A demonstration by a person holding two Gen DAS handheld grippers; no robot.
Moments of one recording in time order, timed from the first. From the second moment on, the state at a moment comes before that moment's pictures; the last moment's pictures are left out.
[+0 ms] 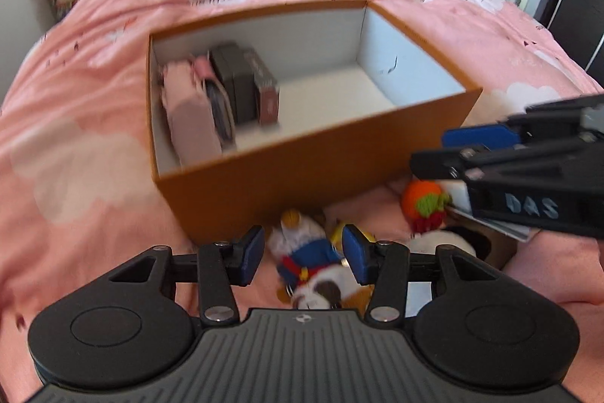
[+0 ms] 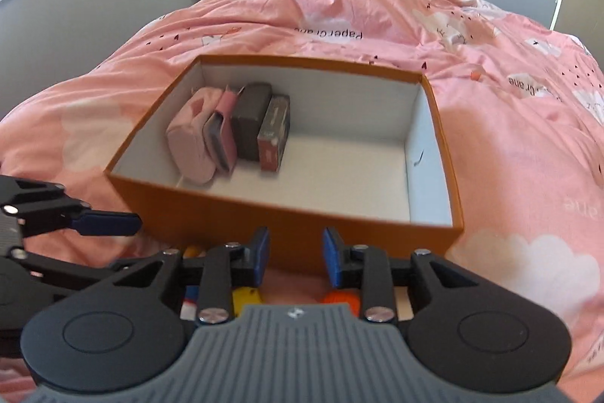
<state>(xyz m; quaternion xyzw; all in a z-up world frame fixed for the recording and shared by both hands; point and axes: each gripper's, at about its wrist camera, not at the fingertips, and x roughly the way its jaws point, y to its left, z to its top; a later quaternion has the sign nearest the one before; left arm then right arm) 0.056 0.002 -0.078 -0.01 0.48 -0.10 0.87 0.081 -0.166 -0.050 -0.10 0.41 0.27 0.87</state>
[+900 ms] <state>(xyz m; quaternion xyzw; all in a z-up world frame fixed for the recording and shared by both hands) 0.060 0.019 -0.133 -0.16 0.56 -0.09 0.80 0.062 -0.200 -0.119 0.03 0.60 0.22 0.77</state>
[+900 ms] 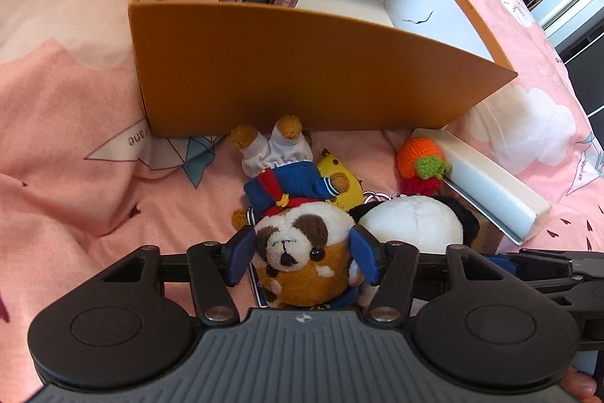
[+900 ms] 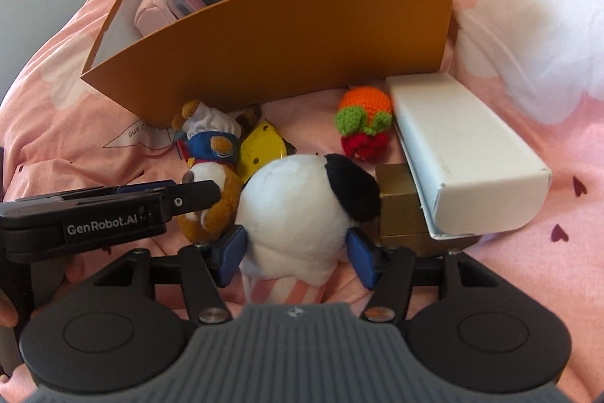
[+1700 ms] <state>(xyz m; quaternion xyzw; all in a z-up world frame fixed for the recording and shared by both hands) 0.059 0.011 -0.137 -0.15 0.57 -0.09 0.80 0.068 -0.193 -0.133 0.04 0.61 0.23 0.76</state>
